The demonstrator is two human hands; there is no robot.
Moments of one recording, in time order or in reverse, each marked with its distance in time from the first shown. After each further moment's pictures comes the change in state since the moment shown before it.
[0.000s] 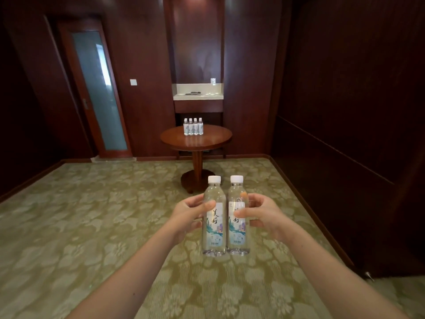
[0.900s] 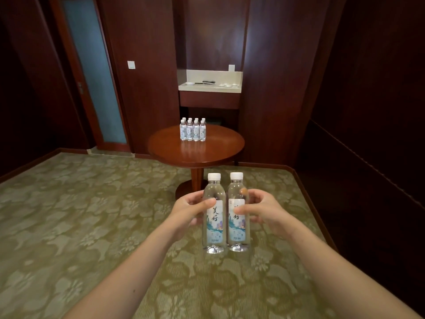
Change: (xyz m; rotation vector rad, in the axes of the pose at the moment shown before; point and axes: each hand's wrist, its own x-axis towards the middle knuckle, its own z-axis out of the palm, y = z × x) left_hand 0.584 0.031 0.043 -0.050 0.125 0.022; right_hand 0.582 -0.034 -0.203 -0.057 -0.141 -0.006
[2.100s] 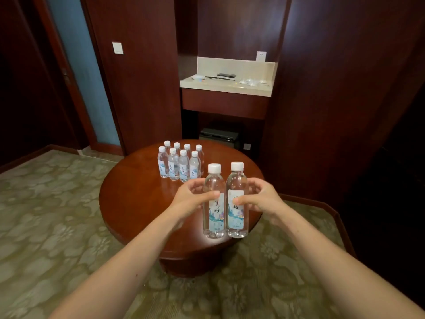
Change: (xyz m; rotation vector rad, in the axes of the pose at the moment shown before) left_hand 0.750 0.069 -0.021 0.154 0.216 0.045; right_hand 0.761 -0.063 -0.196 -0.065 -0.065 -0.025
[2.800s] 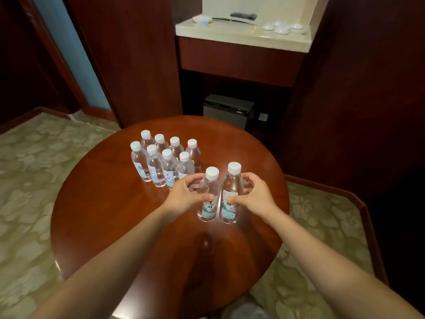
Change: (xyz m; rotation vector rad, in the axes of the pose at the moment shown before) left_hand 0.299 -0.086 -0.015 0.204 0.009 -0.118; right_hand 0.310 0.076 -0.005 -0.219 0.006 0.020
